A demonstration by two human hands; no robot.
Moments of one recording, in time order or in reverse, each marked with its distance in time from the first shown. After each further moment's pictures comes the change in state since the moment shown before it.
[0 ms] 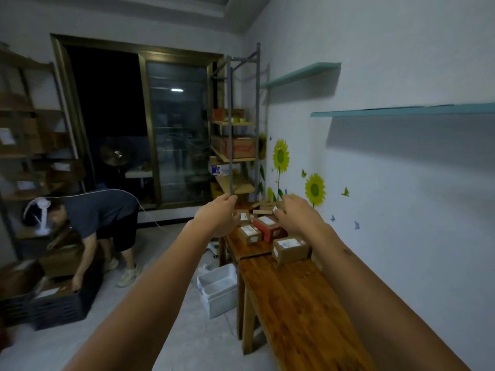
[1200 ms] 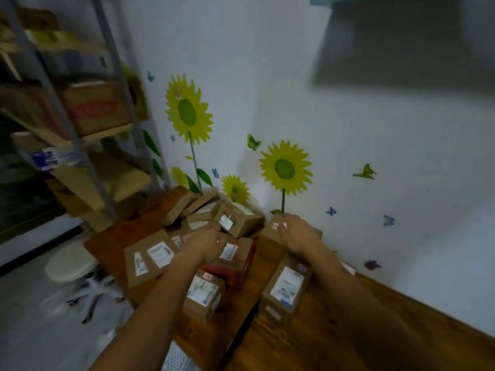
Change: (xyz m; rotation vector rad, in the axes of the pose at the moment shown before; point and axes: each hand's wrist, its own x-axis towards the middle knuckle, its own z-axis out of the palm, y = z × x) left_hand 0.747 -0.240 0.354 -0.068 -0.483 0.359; right_hand 0.615 0.208 0.307 0.102 -0.048 0.679
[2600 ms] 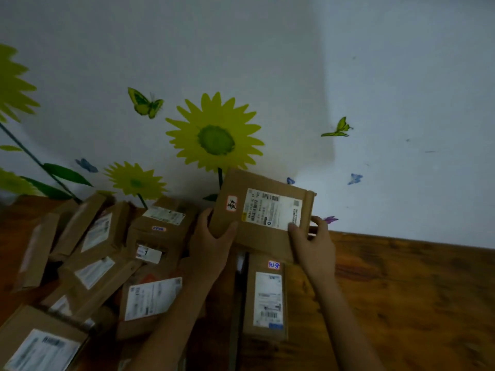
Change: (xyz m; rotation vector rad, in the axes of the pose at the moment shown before) left_hand 0.240 0.074 0.125 -1.042 -0.059 0.175; right_hand 0.095 0.107 0.079 0.618 0.651 0.829
